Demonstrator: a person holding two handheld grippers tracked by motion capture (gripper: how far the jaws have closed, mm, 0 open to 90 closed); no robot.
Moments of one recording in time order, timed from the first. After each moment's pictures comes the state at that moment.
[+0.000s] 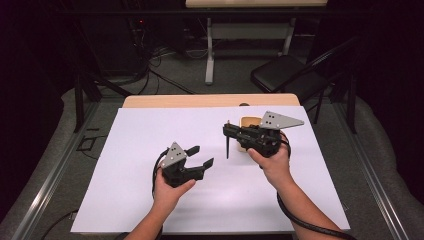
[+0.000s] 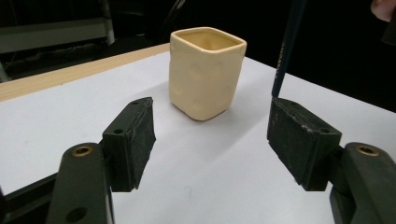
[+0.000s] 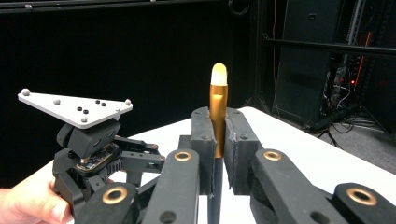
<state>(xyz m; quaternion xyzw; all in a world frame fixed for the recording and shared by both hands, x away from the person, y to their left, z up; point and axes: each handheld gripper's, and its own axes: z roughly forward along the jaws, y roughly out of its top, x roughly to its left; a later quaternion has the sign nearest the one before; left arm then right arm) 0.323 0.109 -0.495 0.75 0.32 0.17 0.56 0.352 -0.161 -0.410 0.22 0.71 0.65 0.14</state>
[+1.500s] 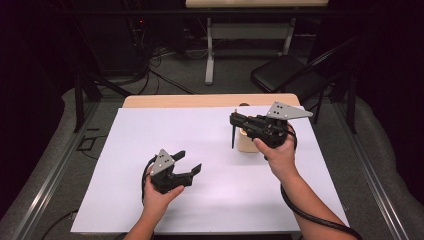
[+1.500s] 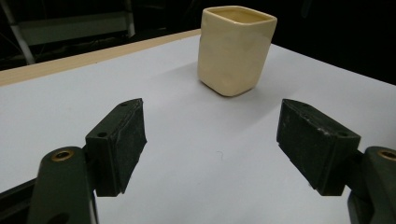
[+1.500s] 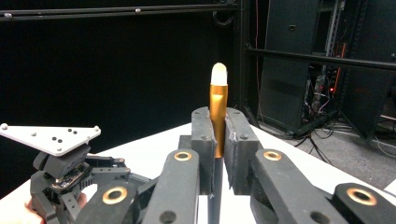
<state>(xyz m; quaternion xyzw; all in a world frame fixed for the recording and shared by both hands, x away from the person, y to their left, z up) 0.315 0.140 -0.515 0.75 0.34 0.19 0.54 0.364 -0.175 -0.393 0.23 0.70 0.66 0.16</state>
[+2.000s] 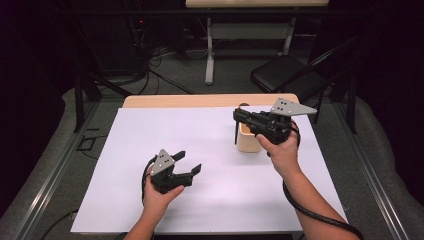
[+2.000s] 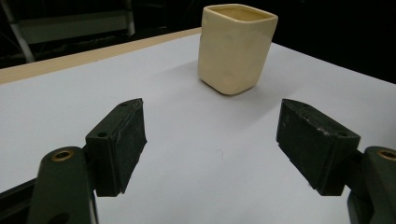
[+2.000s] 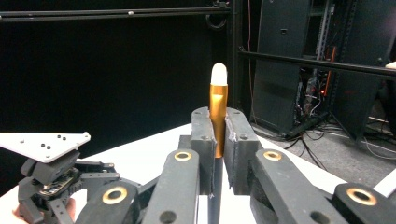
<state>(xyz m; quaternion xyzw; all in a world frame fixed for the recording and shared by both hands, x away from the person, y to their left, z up) 0.315 0.140 -0.516 0.75 0.34 0.19 0.54 0.369 -0.183 -0.387 0.24 0.69 0.66 0.18</state>
